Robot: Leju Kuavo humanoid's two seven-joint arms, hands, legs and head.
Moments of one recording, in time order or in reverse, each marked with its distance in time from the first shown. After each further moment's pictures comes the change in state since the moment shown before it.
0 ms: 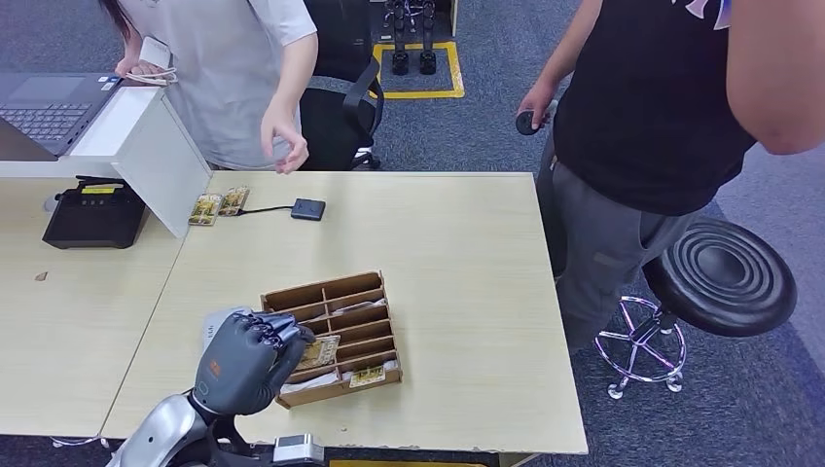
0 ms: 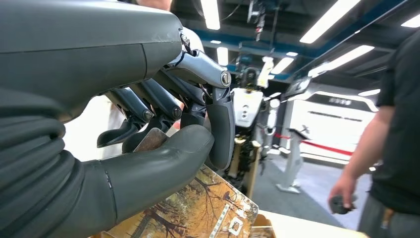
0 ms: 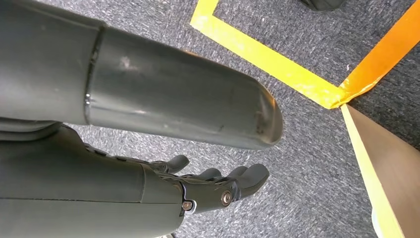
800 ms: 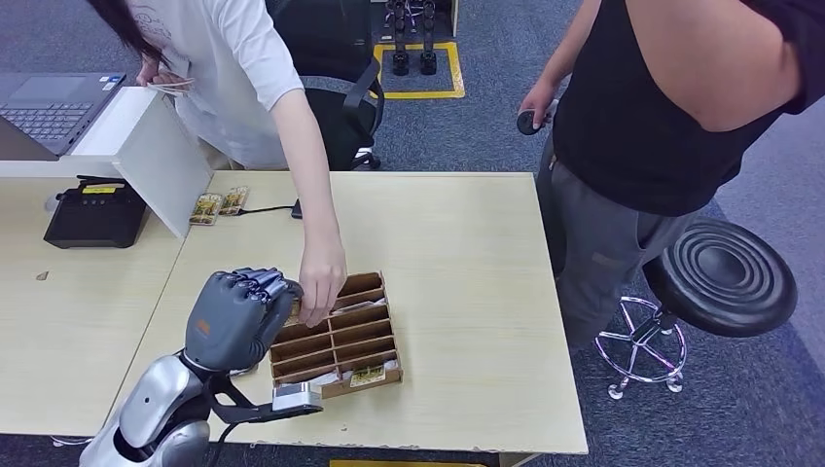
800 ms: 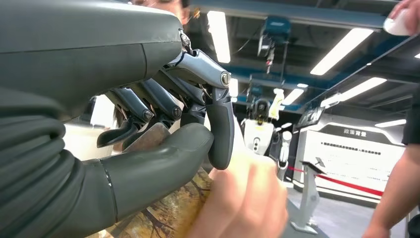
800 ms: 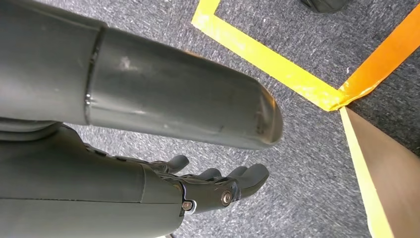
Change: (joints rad) left arm -0.146 -0.009 0.027 0.052 -0.037 0.017 0.079; right arm -0.003 0.004 -0.003 0.002 0.030 0.011 0.007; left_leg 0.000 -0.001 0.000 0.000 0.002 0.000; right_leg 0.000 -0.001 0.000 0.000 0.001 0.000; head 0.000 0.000
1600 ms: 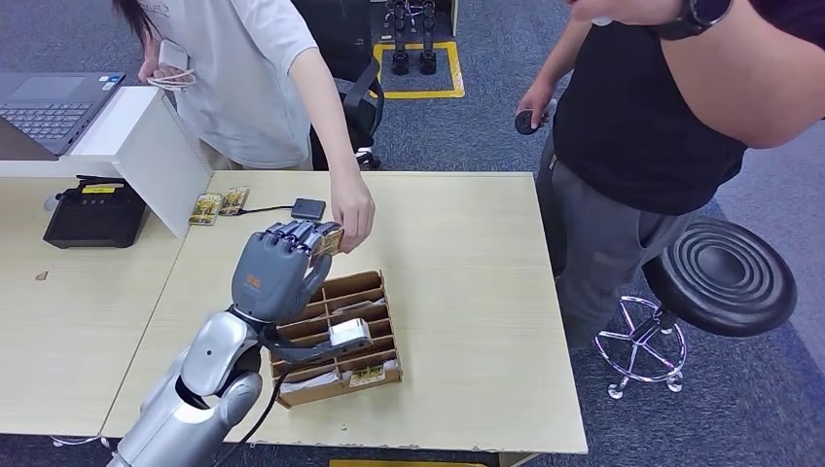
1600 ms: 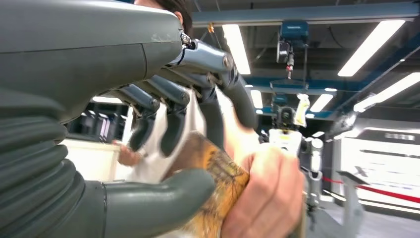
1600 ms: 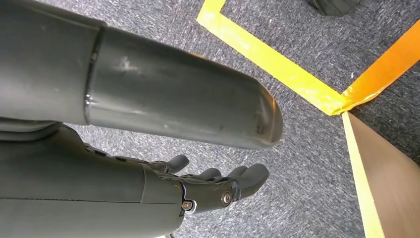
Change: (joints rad) left arm -0.189 -0.172 -0.052 0.234 -0.173 0.010 0.122; right arm -0.001 0.001 0.004 0.000 0.043 0.013 0.019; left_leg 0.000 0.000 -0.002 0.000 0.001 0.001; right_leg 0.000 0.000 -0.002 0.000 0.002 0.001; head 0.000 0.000
